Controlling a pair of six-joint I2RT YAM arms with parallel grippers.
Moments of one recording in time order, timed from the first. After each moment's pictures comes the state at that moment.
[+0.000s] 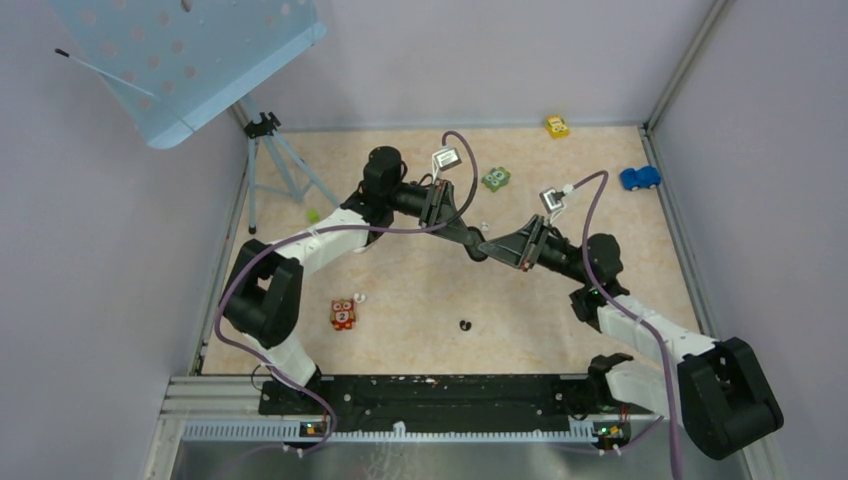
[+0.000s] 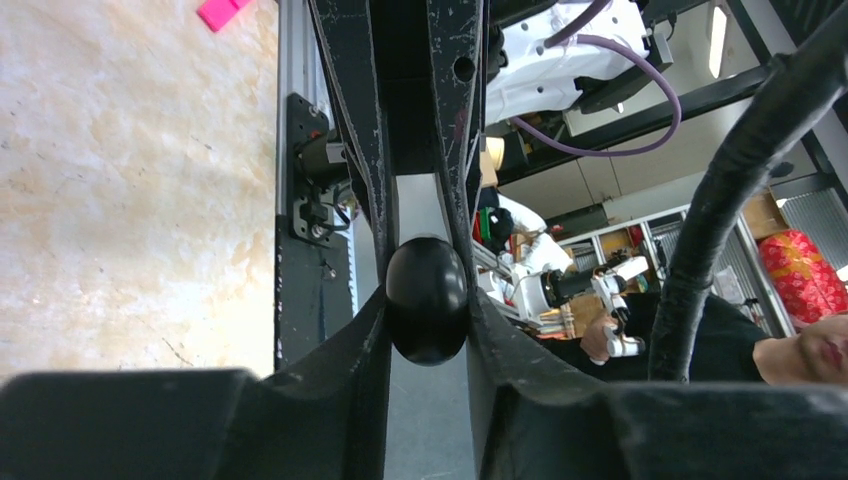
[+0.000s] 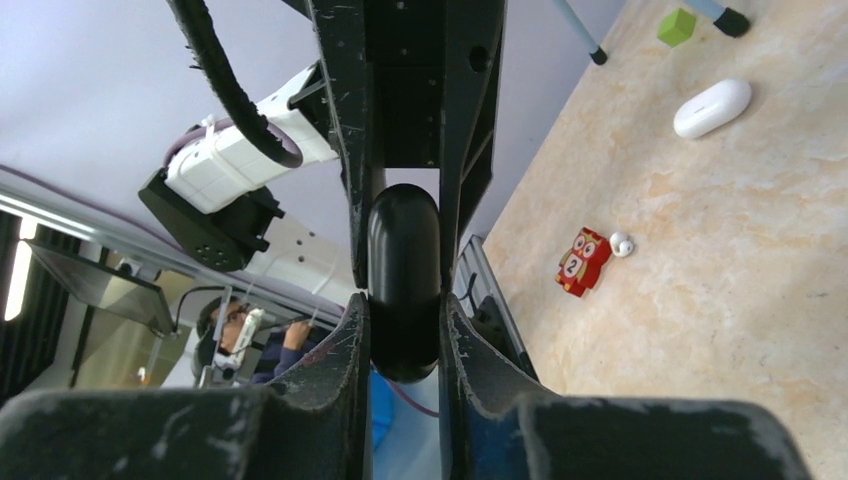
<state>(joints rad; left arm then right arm) -0.53 1.69 1.16 0.46 1.38 -0.97 0.40 1.07 0.39 0.91 -0.75 1.24</state>
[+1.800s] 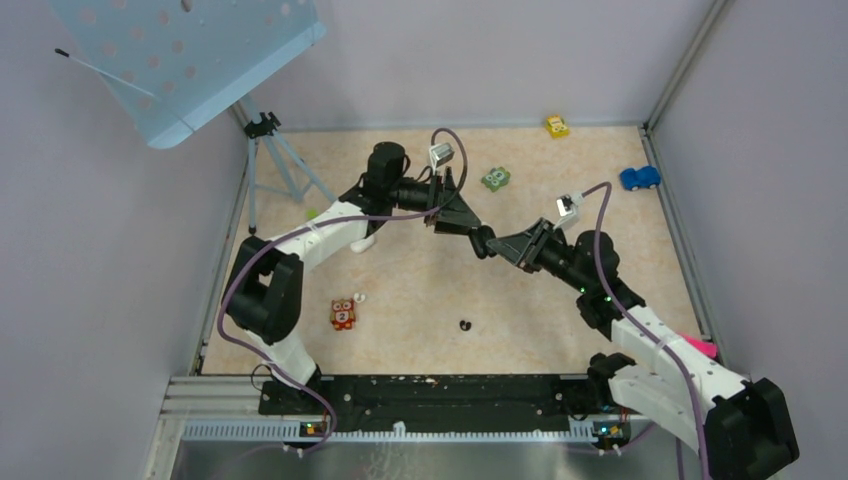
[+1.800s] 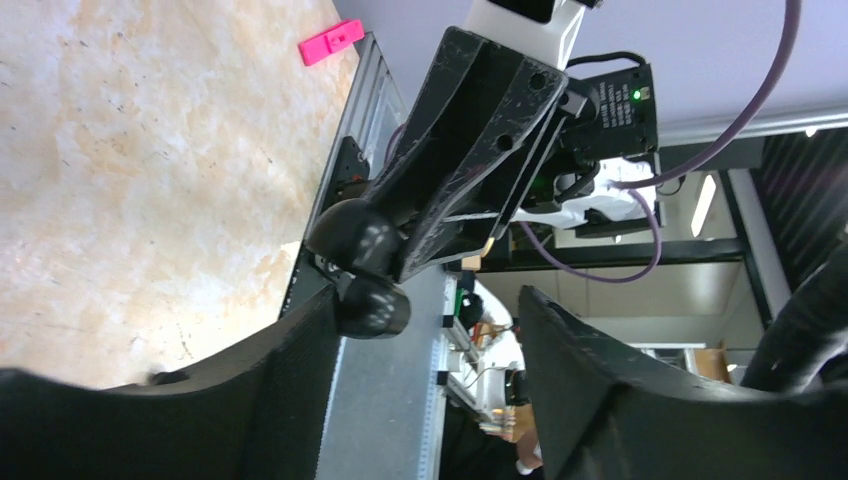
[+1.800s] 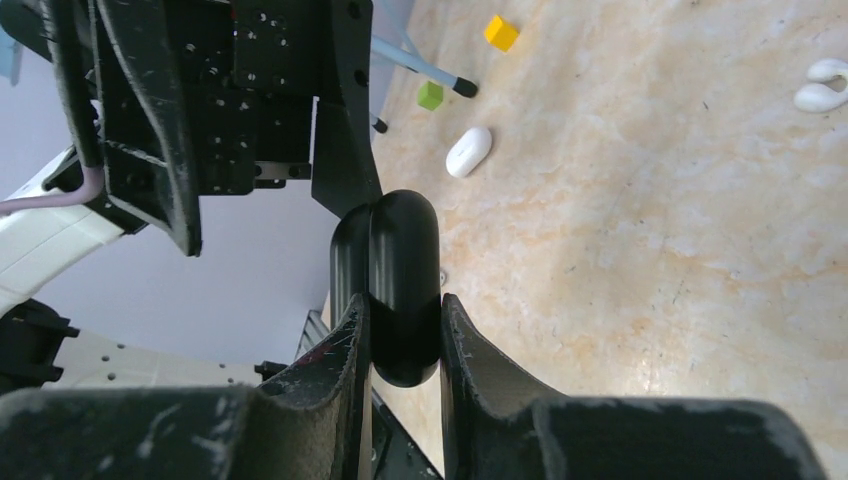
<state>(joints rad) -0.51 1.72 1.23 0.19 1.16 -0.99 0.46 0.88 0.44 0.33 -0.34 0.94</state>
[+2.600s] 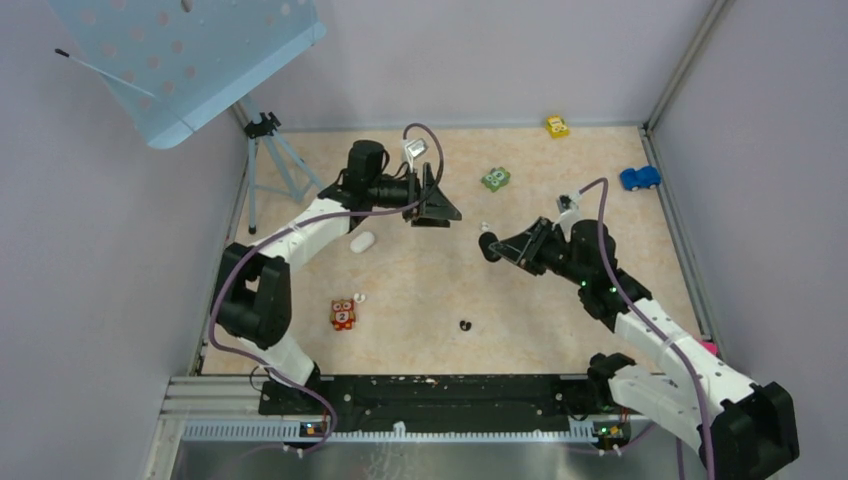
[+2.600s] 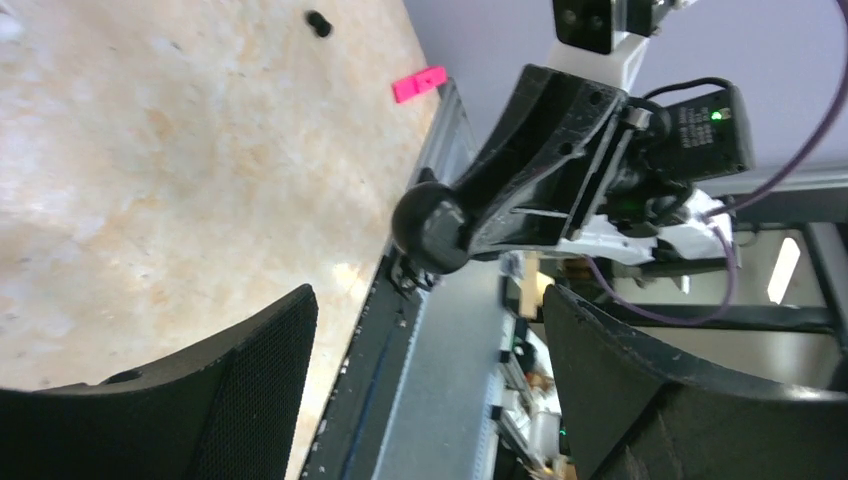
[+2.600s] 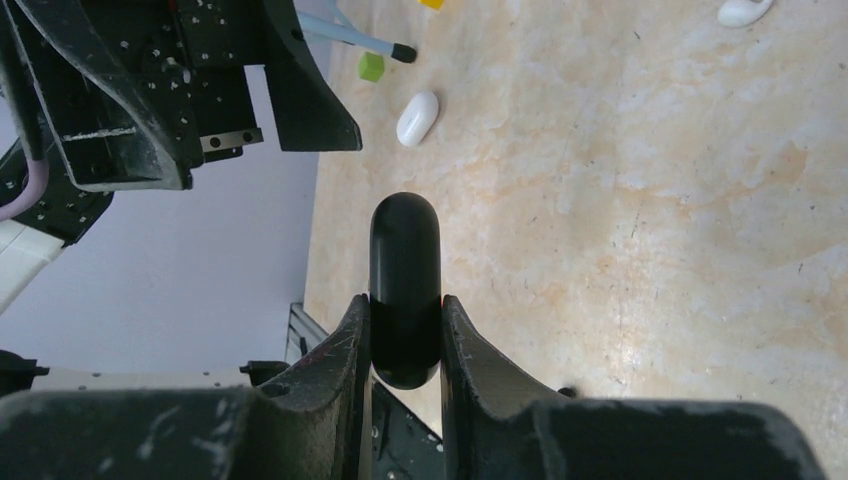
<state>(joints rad) -0.41 1.68 1.21 0.01 1.08 -0.78 0.46 0.87 0.54 0.03 -0.30 0.95</state>
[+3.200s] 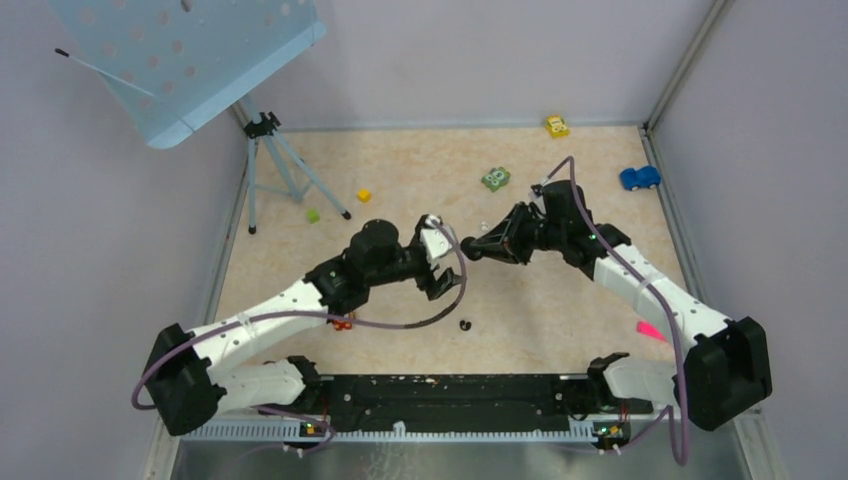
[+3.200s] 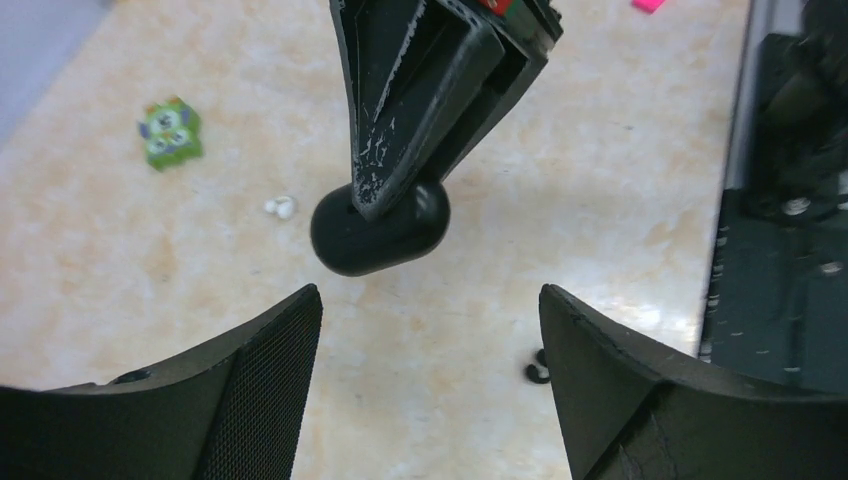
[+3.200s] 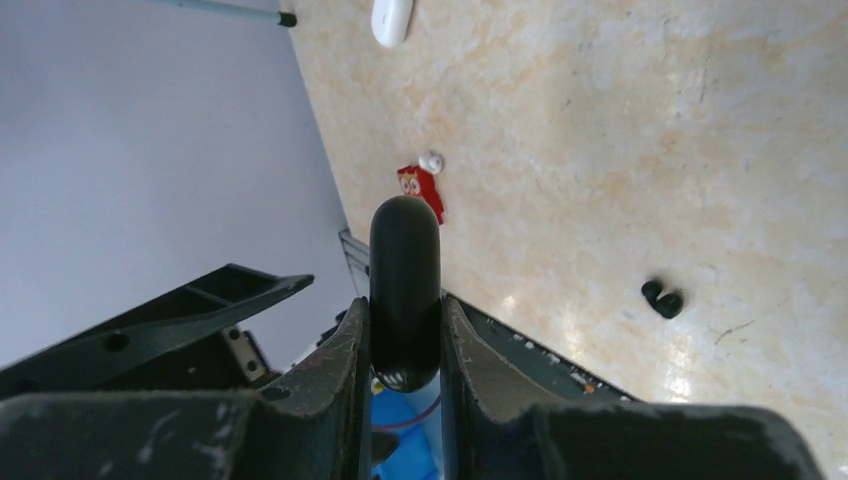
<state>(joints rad) -0.84 1.16 0.85 0.00 0.34 0.19 0.46 1.21 0.91 -0.36 -0.48 1.12</state>
